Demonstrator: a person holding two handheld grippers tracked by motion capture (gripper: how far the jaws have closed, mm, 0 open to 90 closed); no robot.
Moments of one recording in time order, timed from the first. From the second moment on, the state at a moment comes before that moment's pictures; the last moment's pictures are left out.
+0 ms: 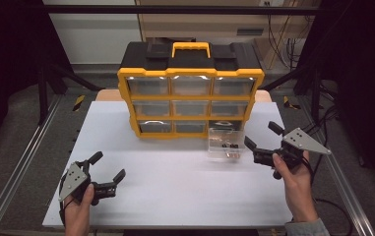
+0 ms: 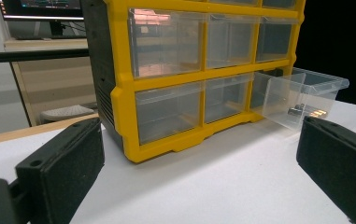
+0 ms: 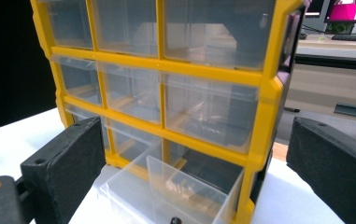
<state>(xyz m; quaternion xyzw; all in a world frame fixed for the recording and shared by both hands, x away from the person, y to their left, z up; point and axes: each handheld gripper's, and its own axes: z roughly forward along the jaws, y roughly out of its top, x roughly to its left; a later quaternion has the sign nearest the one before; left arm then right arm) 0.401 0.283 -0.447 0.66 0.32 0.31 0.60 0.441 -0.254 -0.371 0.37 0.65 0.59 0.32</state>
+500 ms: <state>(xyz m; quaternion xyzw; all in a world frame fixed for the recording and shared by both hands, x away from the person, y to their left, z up) 0.400 0.282 -0.446 0.66 0.31 0.31 0.61 0.427 -0.271 -0.392 0.38 0.65 0.58 0.31</state>
